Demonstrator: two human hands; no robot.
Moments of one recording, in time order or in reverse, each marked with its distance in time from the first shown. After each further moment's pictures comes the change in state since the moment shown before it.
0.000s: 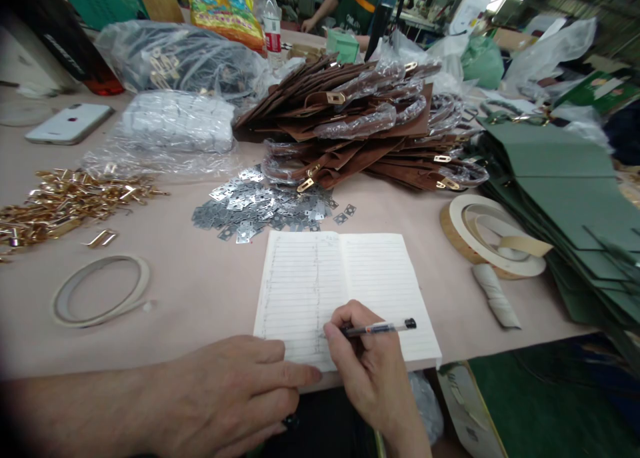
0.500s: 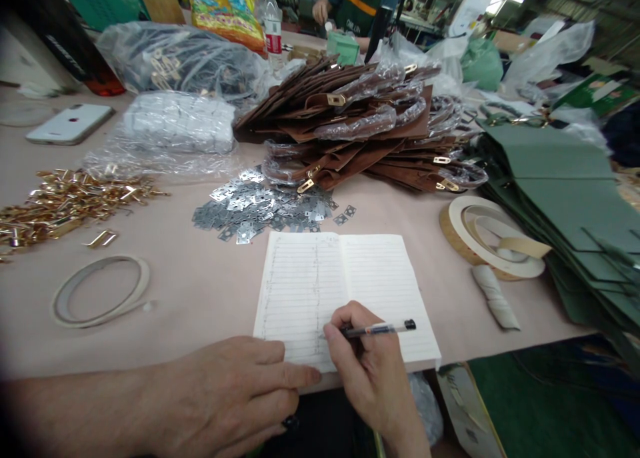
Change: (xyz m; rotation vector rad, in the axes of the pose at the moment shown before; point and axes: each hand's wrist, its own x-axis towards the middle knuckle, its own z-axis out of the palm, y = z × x) left_hand -0.001 0.001 0.001 -0.002 0.012 0.001; right_hand -0.003 0.003 0.001 -0.002 -0.013 0.020
